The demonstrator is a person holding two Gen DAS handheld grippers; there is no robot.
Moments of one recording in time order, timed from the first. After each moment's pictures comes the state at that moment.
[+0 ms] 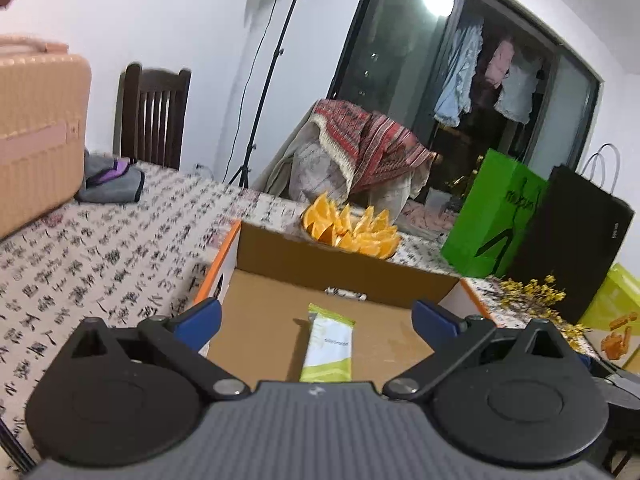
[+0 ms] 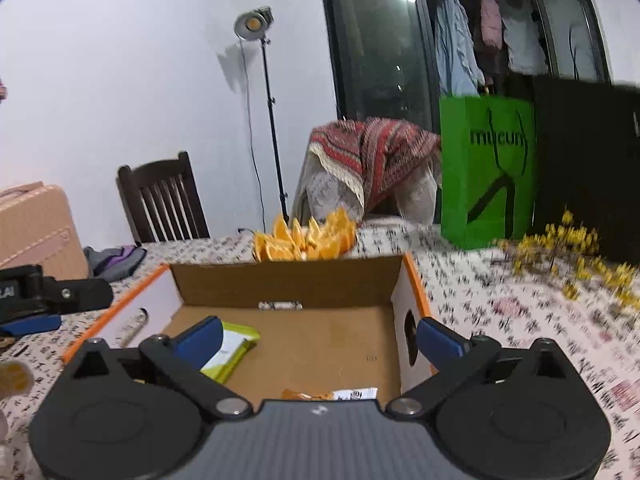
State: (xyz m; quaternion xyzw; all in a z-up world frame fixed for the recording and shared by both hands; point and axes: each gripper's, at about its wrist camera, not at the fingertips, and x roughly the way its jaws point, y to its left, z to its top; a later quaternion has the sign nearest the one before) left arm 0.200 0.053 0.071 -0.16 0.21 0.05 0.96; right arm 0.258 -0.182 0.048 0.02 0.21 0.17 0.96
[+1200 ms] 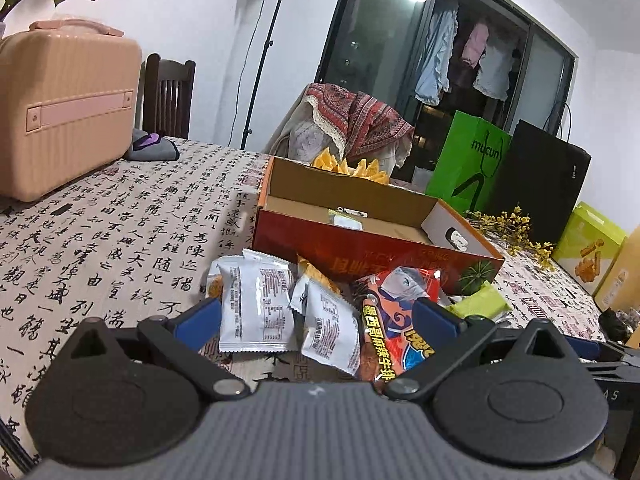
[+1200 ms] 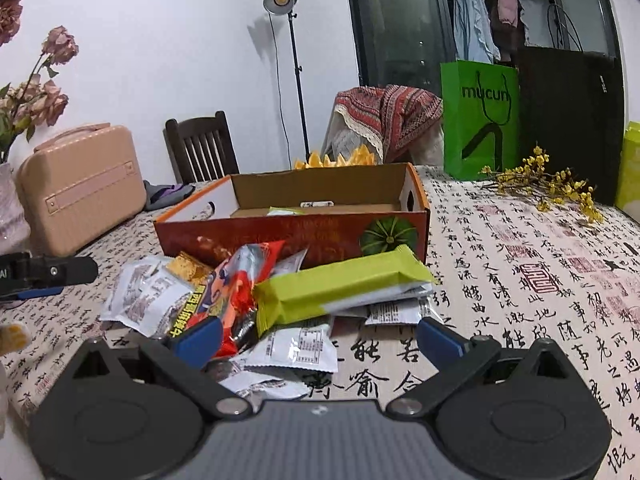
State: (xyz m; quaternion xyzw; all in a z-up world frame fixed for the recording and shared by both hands) left arm 0.037 0.061 0.027 -0.13 0.23 0.02 0.96; right arm 0.093 -0.219 0.006 0.01 0.26 0.20 0.94
